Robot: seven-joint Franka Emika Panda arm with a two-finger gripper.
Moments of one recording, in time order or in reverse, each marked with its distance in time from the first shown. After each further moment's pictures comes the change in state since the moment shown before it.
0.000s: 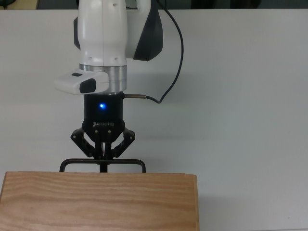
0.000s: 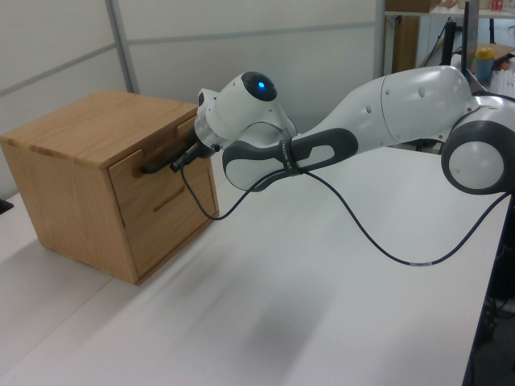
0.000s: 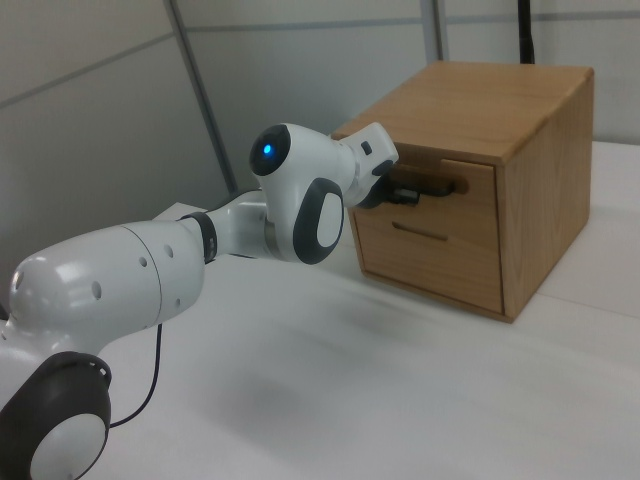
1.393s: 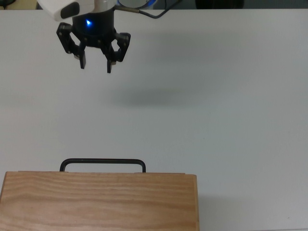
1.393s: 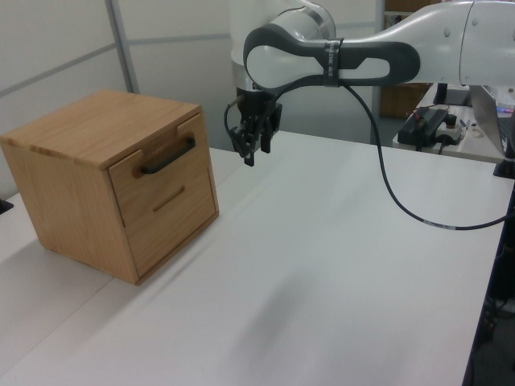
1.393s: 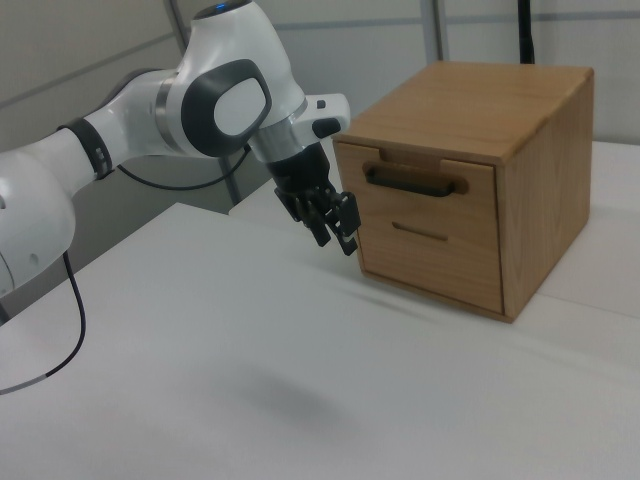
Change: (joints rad) arm -0.019 -0.323 0.009 0.031 0.093 -1.061 0.010
